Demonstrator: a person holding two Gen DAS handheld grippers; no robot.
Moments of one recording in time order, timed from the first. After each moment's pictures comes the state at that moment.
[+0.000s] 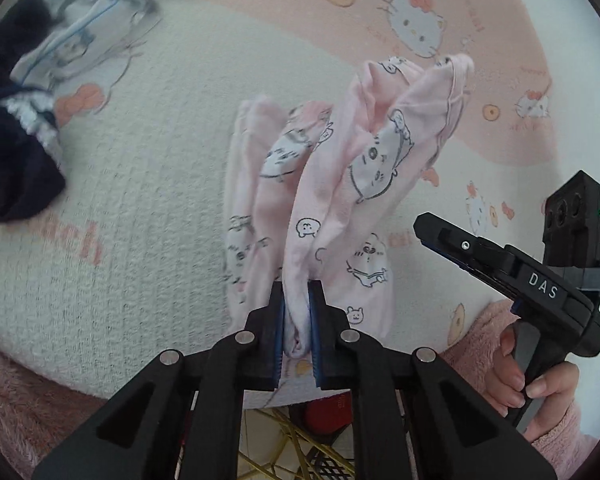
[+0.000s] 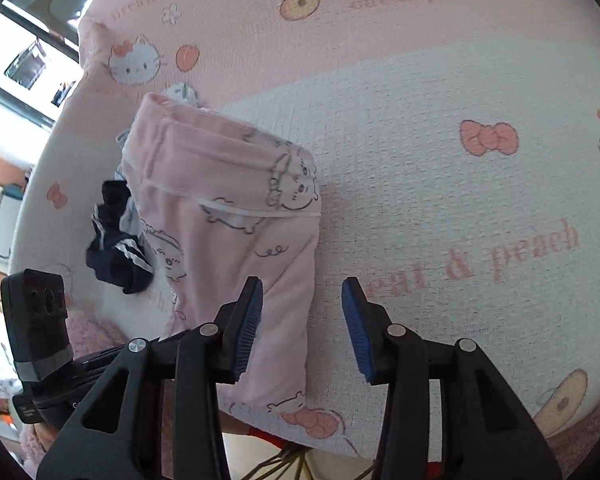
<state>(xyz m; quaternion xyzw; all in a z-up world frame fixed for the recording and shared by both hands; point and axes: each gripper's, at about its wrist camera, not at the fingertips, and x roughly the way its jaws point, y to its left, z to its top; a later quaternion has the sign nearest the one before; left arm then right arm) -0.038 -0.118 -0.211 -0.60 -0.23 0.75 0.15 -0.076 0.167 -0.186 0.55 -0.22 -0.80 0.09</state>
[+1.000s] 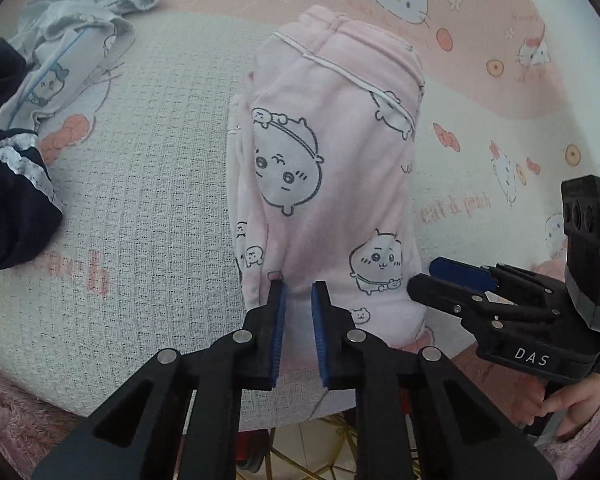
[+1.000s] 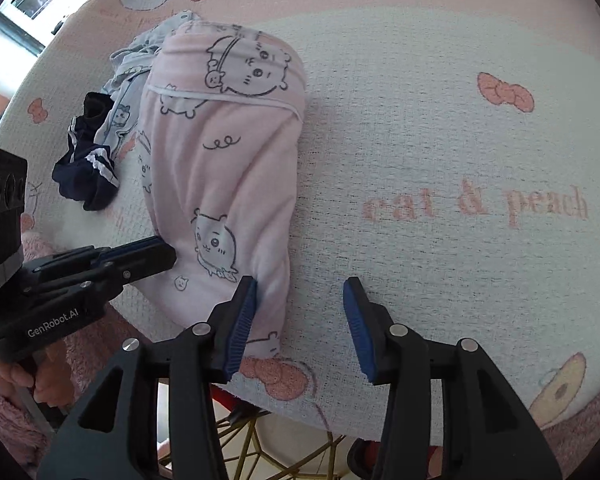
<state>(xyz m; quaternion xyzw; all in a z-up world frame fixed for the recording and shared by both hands) -0.062 -0.071 -0.204 -0.59 -0.10 0.78 0.16 -0.041 0.162 -0.214 0.59 -0.13 -0.79 0.10</state>
